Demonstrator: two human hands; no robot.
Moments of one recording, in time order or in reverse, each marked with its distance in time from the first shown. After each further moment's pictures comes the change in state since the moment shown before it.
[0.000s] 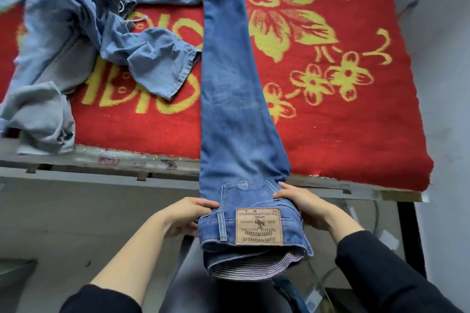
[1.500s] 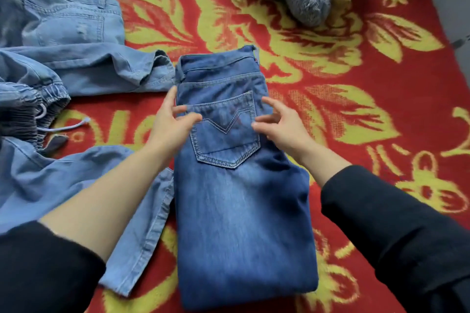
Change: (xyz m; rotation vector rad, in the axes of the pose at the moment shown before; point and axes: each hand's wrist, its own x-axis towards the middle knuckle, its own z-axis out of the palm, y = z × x) left_hand 0.231 0.475 -0.235 0.013 0.630 0.722; right_hand 0.314 -0.456 -0.068 -0.187 0.354 -0.634
